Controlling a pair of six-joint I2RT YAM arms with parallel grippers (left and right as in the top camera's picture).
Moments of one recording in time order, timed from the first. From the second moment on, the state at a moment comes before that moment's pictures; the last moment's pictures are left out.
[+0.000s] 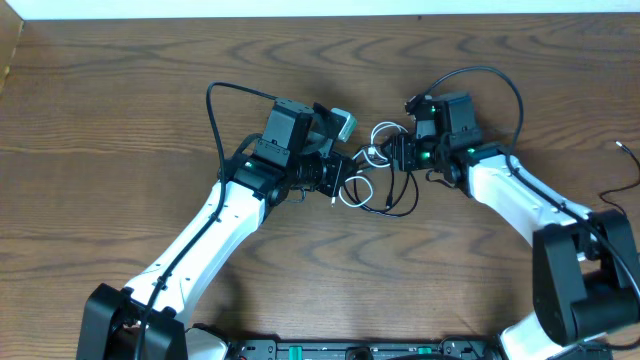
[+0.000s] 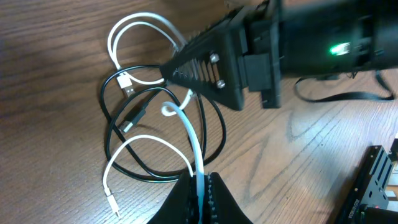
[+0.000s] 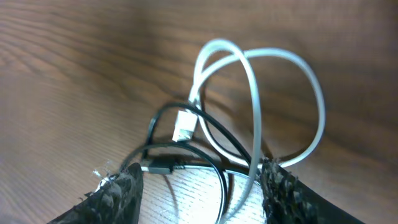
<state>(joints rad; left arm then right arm) -0.45 1.50 1.04 -0.42 0.53 -0.14 0.29 1.76 1.00 -0.18 -0.34 0.28</state>
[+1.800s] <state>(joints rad) -0.45 1.50 1.04 -0.46 0.41 -0.14 -0.40 1.38 1.00 0.04 -0.04 0.30</state>
